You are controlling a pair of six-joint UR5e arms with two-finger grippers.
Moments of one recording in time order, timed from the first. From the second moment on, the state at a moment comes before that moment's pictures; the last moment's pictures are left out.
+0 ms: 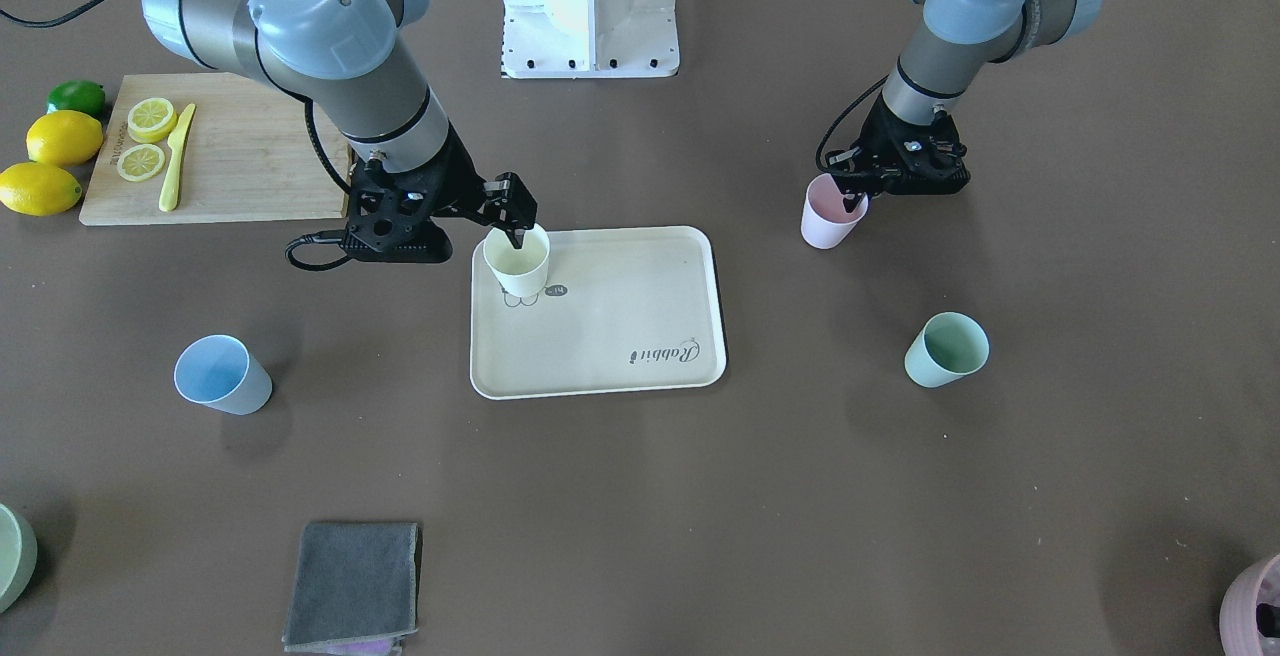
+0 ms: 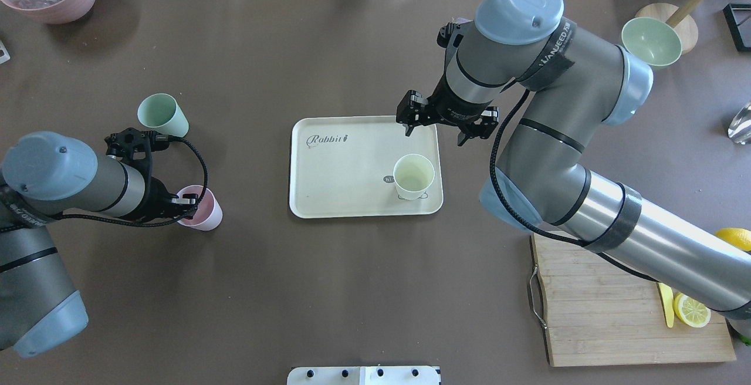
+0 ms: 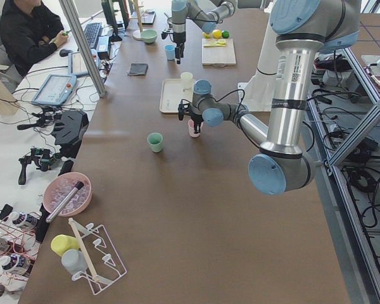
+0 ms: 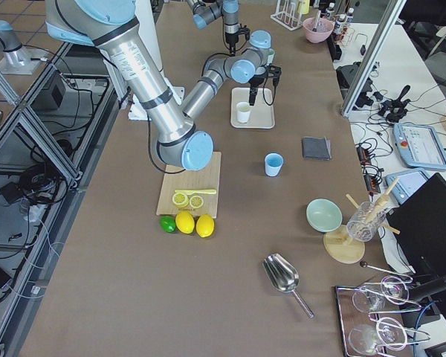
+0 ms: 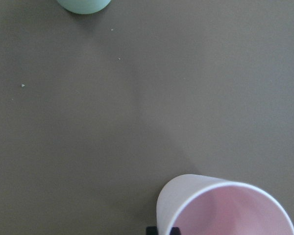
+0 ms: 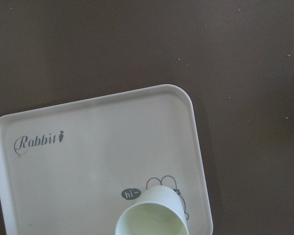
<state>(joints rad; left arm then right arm) -0.59 -1.68 -1.93 -1.91 -1.92 -1.22 0.74 -0.91 1.74 -1.59 2.14 1.23</state>
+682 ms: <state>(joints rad) -0.63 -1.86 -1.97 -1.75 -1.92 -1.23 0.81 -0.95 1.79 -1.65 2.16 1.21</state>
